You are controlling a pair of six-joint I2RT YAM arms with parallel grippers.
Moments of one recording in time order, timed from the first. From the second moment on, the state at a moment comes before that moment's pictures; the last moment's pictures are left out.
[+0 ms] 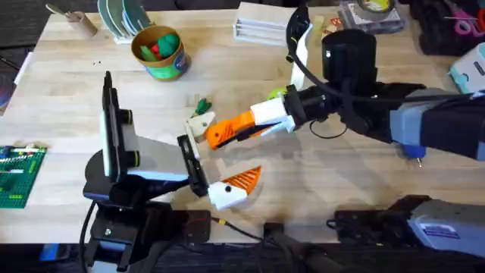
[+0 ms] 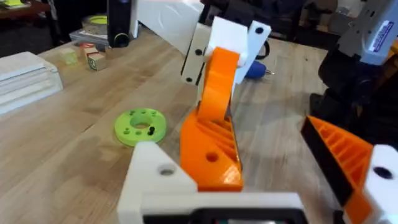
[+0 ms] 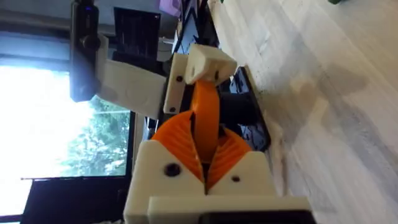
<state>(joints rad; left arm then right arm) -0.12 0.01 0.01 -0.10 1.07 -0.02 0.53 1.43 0.65 0.25 -1.22 0.82</state>
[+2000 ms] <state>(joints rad) -0.11 0.01 0.01 -0.10 1.02 -0.05 0.63 1.70 0.67 0.72 -1.14 1.10</state>
